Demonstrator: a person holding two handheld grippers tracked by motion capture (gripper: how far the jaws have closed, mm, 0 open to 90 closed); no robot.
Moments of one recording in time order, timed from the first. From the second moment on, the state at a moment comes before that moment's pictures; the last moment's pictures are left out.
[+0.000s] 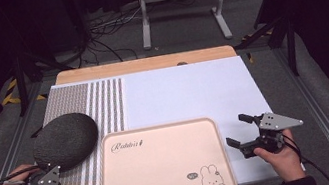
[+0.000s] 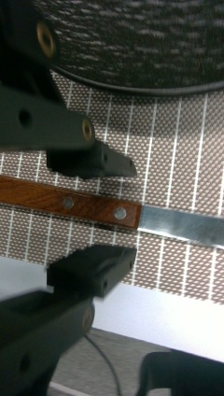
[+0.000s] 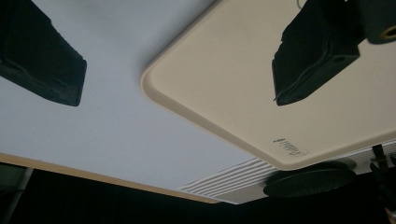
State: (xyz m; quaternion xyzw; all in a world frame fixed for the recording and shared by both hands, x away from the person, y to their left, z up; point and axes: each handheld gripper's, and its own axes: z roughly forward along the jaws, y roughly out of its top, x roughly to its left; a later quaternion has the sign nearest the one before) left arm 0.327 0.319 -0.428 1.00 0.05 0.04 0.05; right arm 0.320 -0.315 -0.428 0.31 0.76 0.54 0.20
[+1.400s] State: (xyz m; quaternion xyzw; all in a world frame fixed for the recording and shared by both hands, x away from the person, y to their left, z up) left arm 0.326 0.316 -0.388 0.99 0.09 0.04 0.08; right arm 0.321 -0.321 -0.429 0.32 0.74 0.56 0.19
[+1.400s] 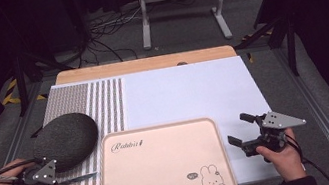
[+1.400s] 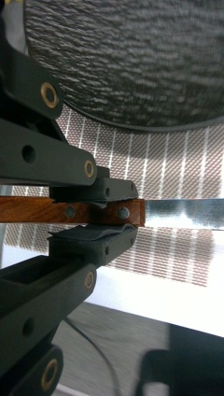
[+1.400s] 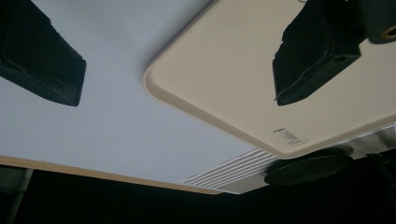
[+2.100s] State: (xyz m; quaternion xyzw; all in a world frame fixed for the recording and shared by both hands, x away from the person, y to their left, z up) left arm 0.333 0.293 -0.357 0.95 0.25 -0.06 0.18; right arm 0.322 -0.321 -0.430 0.32 0.74 0.56 0.19
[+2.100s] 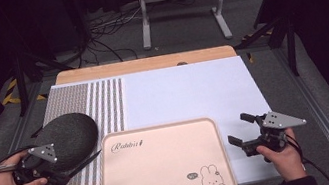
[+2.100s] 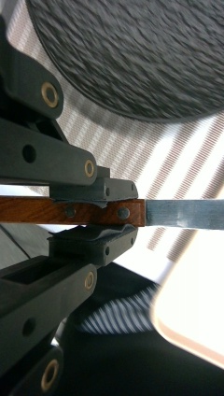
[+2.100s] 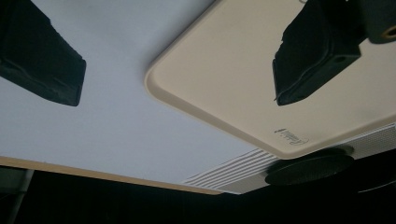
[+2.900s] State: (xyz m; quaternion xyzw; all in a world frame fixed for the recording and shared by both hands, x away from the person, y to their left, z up) left arm 0.337 0.237 -0.354 0.93 0.30 -0.09 0.19; right arm 0.321 -0.327 -0.429 0.33 0.73 0.56 0.20
